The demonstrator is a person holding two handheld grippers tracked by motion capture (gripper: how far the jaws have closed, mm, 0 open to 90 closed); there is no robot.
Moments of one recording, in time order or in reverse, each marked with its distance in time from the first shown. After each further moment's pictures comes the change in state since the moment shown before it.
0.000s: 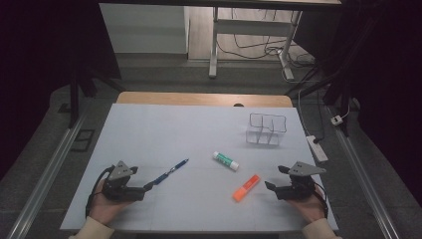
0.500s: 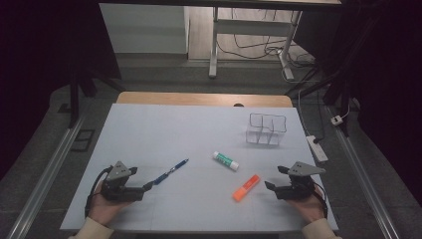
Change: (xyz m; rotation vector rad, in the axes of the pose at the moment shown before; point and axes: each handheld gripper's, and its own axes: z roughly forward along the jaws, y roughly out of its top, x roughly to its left) left arm 0.000 -0.001 -0.003 -0.011 -0.009 -0.018; right arm 0.001 0.000 0.000 0.011 -0.007 -0.004
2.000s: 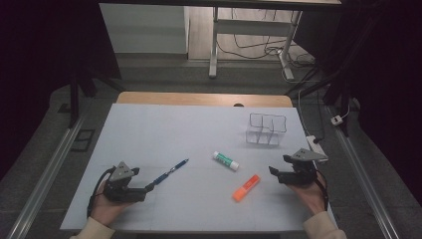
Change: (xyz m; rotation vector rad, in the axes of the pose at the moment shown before) left arm -0.005 0.001 0.004 0.008 -0.001 0.015; right arm -0.028 0.023 0.004 0.019 -0.111 0.087
